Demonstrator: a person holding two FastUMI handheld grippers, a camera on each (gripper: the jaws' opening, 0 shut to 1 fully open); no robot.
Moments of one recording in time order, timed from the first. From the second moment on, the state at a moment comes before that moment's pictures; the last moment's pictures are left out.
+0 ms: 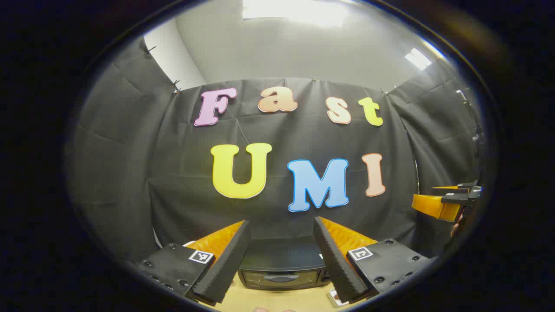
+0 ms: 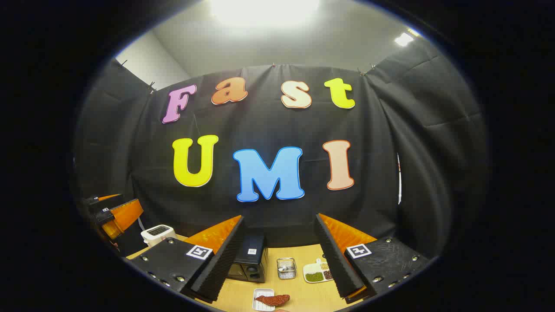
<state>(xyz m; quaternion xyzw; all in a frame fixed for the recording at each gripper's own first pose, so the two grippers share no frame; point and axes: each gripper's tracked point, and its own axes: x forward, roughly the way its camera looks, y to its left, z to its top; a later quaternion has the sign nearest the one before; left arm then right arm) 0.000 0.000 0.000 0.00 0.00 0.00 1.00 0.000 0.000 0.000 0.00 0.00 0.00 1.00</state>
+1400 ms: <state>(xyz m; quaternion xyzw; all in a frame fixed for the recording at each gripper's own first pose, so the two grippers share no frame) 0.047 -0.012 -0.125 -0.03 0.13 -0.02 0.99 -0.007 -0.018 -0.034 -0.02 0.03 0.00 1.00</state>
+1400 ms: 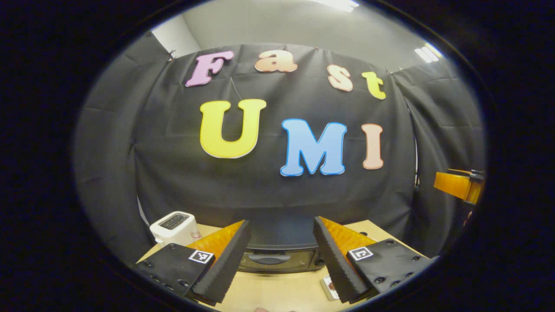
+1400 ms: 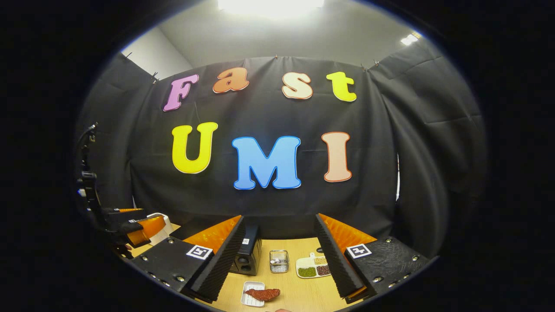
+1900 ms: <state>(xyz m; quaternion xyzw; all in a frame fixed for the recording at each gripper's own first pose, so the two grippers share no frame) 0.105 0.001 -0.261 -0.03 0.26 0.00 0.97 -0.015 -0.043 -0.071 -0.02 0.08 -0.03 1.00</state>
